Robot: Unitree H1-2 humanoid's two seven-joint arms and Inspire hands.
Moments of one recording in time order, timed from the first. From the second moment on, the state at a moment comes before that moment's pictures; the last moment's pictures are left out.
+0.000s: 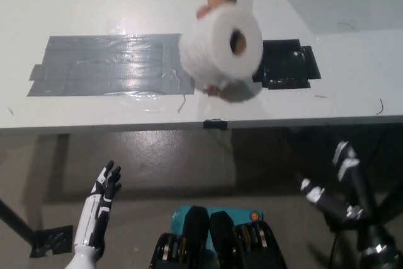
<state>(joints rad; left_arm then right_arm) -0.06 0.09 0.01 0.28 0.05 -0.35 0.01 -0.10 -0.12 0.03 -0.03 -0.02 -0.22 0.05</state>
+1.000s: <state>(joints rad) -0.07 0.10 0.01 0.28 0.07 -0.35 0.01 -1.00 -0.39 0.24 0.42 0.00 0.28 0.39</state>
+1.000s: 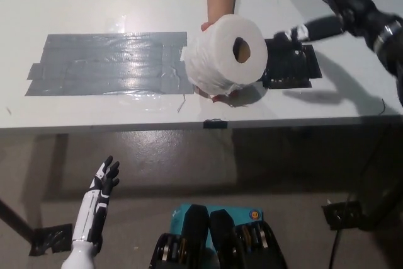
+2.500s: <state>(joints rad) -0.10 0.10 -0.01 0.26 0.10 -0.35 0.01 -1.20 -0.24 0.39 0.91 -0.21 0.19 0.41</state>
